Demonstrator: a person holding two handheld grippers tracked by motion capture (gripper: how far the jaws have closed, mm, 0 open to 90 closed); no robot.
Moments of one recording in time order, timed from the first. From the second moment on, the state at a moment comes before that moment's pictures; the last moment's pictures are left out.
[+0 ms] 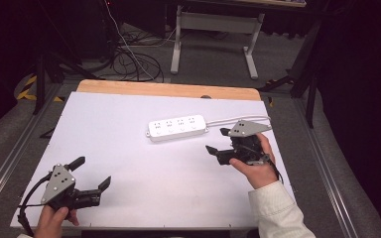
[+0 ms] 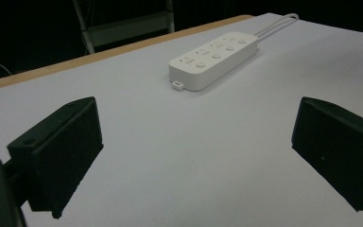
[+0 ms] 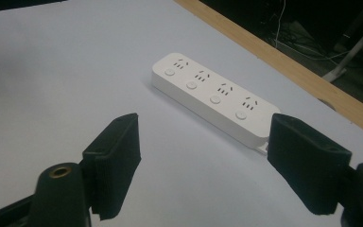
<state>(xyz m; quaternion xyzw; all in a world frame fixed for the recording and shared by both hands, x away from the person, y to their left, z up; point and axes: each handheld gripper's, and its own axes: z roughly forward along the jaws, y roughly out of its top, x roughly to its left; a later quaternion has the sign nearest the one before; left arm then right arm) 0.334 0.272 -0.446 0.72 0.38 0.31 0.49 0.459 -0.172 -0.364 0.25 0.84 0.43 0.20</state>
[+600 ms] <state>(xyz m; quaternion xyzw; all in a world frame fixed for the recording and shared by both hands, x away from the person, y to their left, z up) 0.334 0.272 -0.446 0.72 0.38 0.31 0.49 0.503 -0.162 -0.368 0.33 0.81 0.45 0.15</state>
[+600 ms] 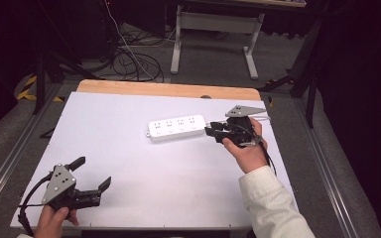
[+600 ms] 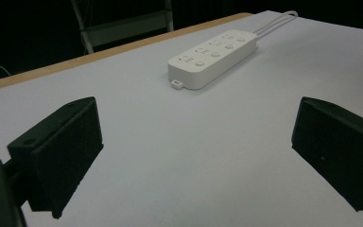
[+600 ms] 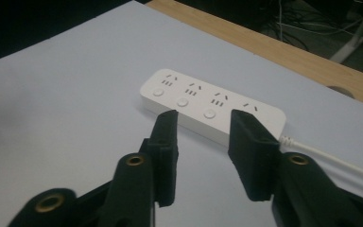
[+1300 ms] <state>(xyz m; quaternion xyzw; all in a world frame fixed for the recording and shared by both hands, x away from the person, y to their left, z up) 0.334 0.272 -0.446 0.72 0.38 0.31 0.49 0.537 -0.150 -0.389 0.33 0.81 0.44 0.21</state>
